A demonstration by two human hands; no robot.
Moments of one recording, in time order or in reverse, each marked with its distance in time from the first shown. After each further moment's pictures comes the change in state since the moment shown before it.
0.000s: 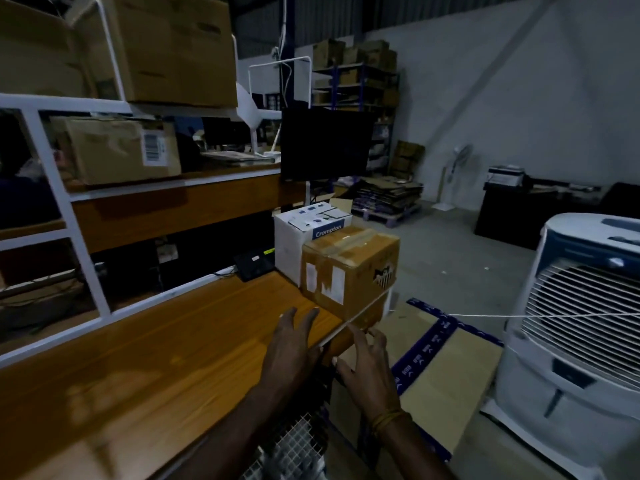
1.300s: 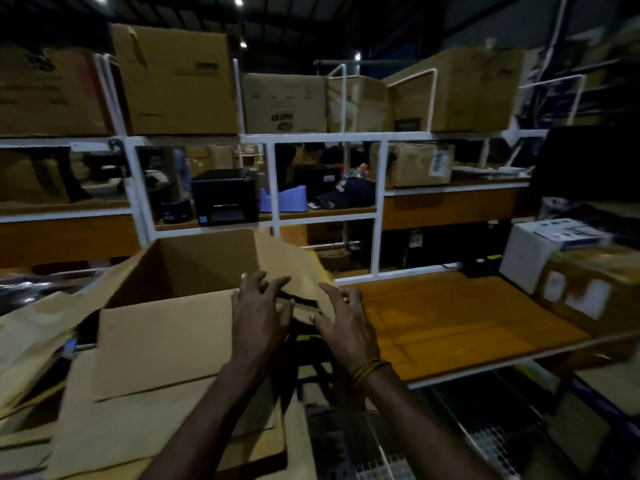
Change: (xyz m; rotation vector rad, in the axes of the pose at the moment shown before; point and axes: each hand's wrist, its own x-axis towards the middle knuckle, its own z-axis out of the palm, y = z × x) left_hand -0.460 -0.264 -0.405 0.268 0.565 -0.508; right_hand -0.340 -0.483 0.147 0.263 -0.274 -0.630
